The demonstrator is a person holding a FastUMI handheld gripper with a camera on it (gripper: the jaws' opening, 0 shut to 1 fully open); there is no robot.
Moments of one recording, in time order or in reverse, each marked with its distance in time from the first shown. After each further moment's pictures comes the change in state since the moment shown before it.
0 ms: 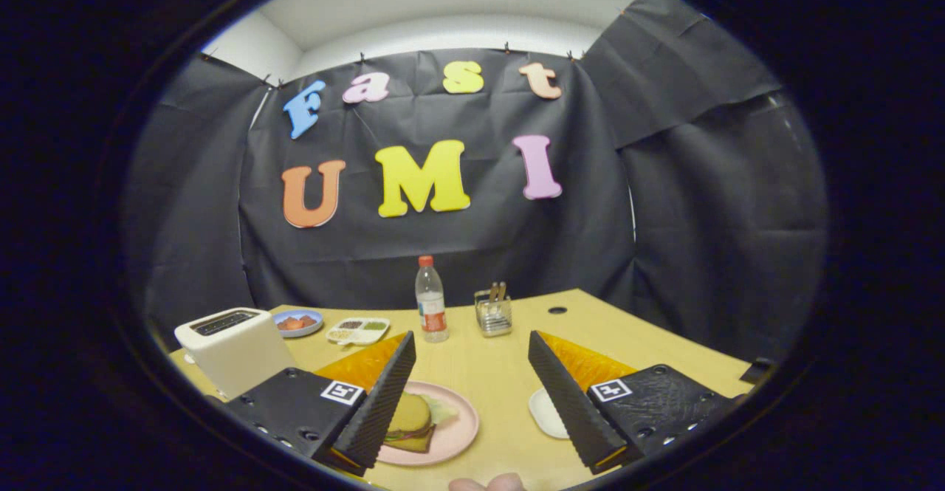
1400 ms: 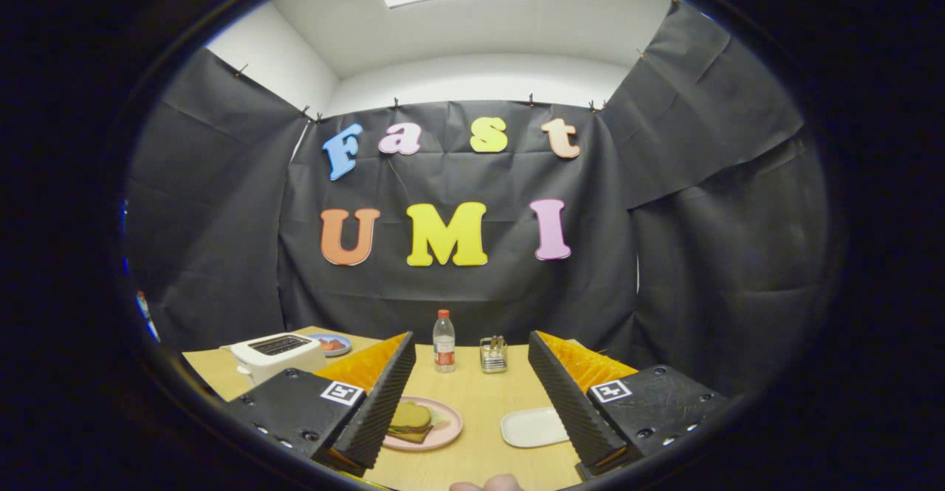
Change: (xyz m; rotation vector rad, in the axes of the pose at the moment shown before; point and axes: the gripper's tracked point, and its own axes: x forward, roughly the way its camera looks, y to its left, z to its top) arm -0.110 -0.015 0.081 -0.056 -0.126 0.089
